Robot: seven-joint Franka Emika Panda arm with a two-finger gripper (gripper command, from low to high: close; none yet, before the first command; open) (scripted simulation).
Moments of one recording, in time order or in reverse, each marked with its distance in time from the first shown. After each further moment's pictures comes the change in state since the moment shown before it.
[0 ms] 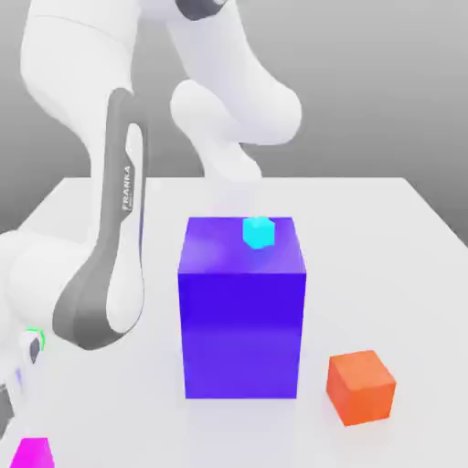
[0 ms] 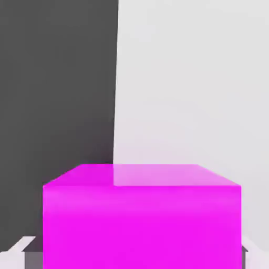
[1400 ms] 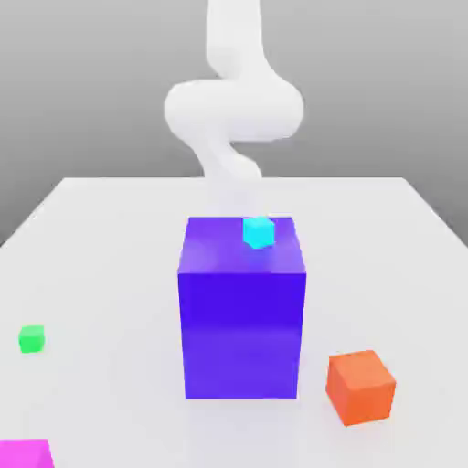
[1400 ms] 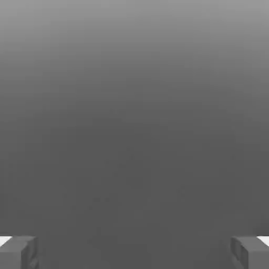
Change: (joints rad) arm 0.408 -1.295 0.004 -0.244 0.002 -0.316 -1.005
